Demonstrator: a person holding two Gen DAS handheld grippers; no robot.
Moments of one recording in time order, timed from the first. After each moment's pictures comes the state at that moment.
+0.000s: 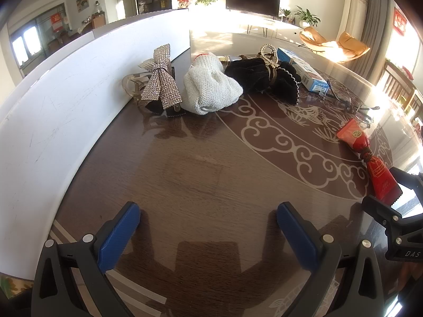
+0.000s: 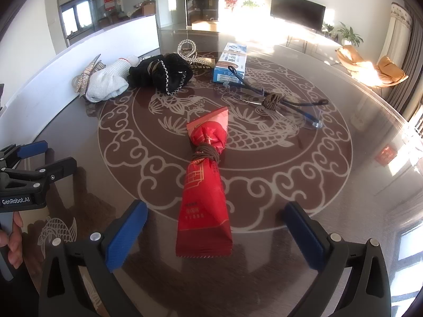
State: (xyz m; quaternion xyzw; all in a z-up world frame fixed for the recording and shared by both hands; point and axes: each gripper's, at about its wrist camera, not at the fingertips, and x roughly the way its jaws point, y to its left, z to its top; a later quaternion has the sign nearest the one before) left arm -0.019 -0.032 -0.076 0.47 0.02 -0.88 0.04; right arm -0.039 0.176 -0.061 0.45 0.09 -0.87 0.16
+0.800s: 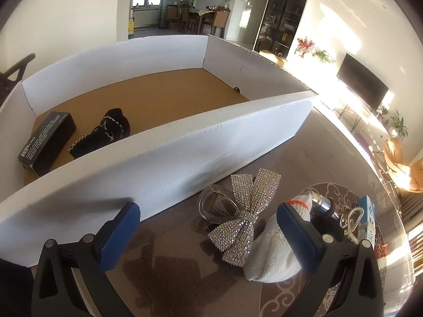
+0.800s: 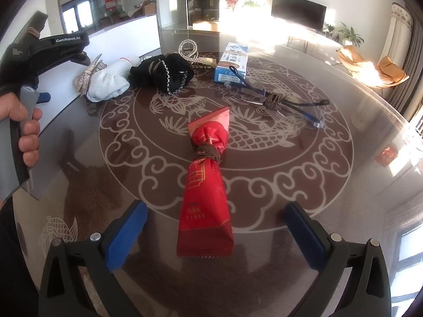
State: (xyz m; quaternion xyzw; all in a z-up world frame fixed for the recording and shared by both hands) left arm -0.119 -0.109 -0.034 0.37 0.23 -0.85 0.31; right arm -0.038 0.175 -0.061 0.45 0.09 -0.87 0.17
